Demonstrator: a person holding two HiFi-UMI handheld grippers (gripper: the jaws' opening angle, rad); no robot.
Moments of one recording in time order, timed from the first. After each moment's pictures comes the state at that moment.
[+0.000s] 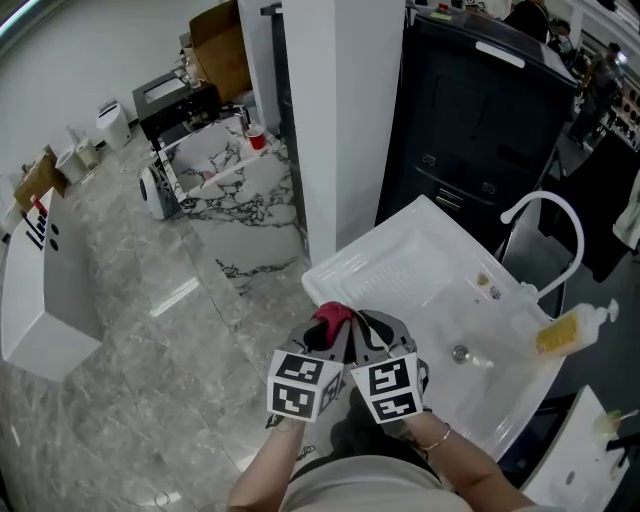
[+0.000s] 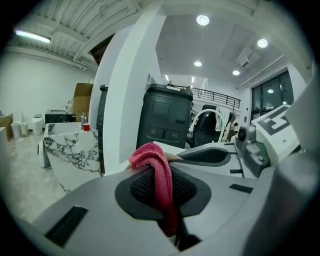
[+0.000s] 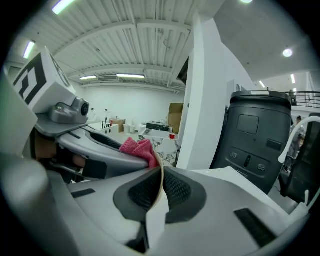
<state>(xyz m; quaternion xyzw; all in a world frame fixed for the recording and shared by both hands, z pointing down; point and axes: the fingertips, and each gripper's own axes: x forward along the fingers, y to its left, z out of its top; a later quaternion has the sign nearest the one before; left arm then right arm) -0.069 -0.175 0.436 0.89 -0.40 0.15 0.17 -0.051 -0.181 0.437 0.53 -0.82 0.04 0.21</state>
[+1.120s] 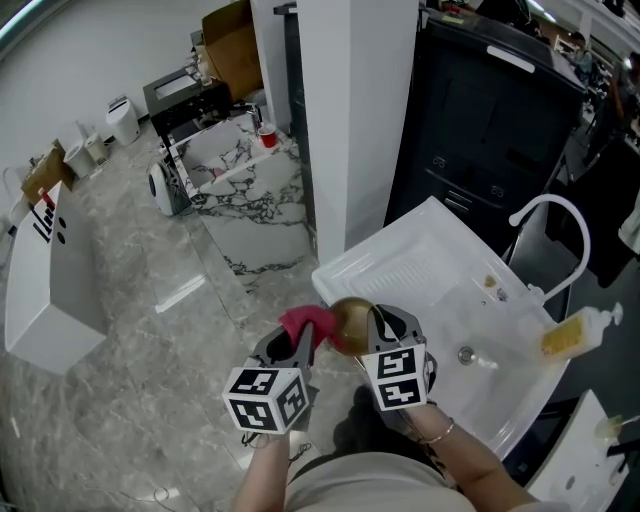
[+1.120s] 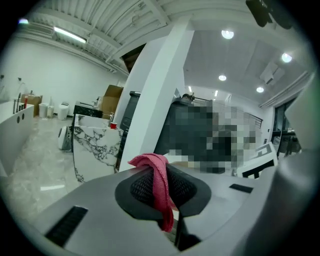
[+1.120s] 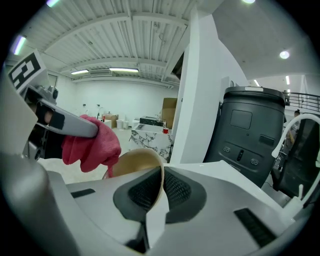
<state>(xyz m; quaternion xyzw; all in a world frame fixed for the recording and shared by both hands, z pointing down) -0.152 -0.160 0.416 0.83 -0.49 0.07 0.23 -0.036 -0.189 0.453 0.56 -0.79 0.06 0.23</state>
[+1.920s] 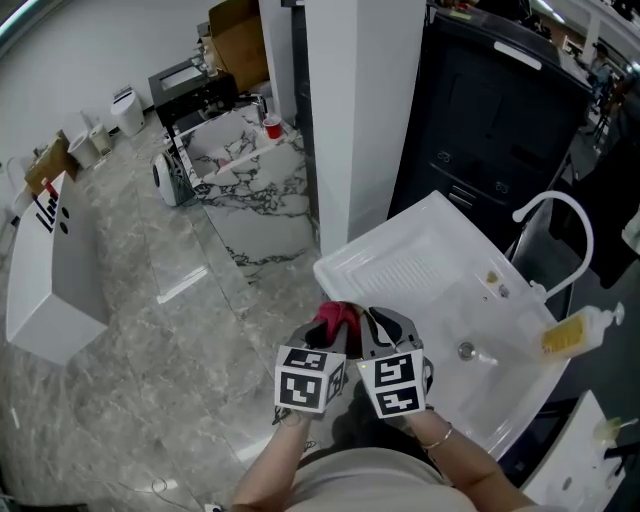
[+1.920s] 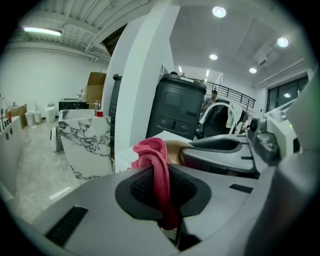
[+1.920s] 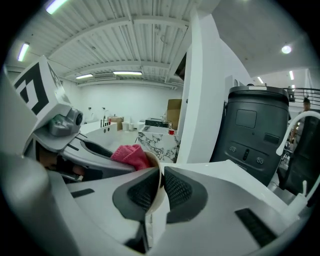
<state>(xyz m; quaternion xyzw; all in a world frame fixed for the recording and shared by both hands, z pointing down) -0.094 -0.155 0.470 0.85 -0.44 0.18 0.23 -0.054 -0.165 0.451 0.53 -0.81 0.07 0.22</state>
